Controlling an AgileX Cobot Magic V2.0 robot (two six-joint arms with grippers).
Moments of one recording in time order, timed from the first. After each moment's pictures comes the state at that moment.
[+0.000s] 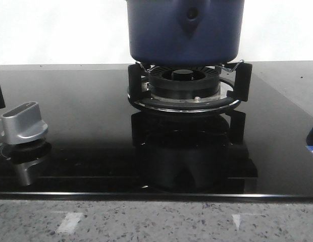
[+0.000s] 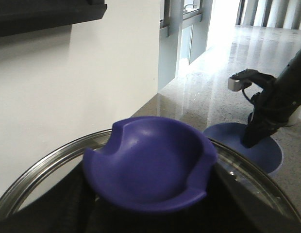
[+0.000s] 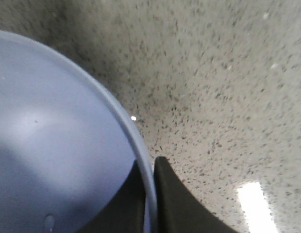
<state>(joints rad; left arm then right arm) -0.31 1.62 -1.53 -1.47 0.88 1.53 -0.39 1.44 -1.22 0.09 1.04 -0.06</state>
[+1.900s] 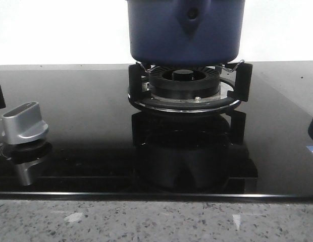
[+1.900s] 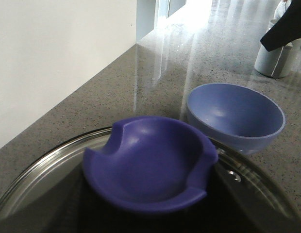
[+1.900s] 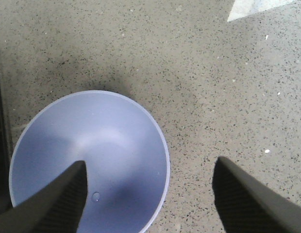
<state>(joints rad) -0.40 1.81 -1.53 -1.46 0.86 1.62 -0.39 1.20 -1.30 0.11 1.06 -0.08</state>
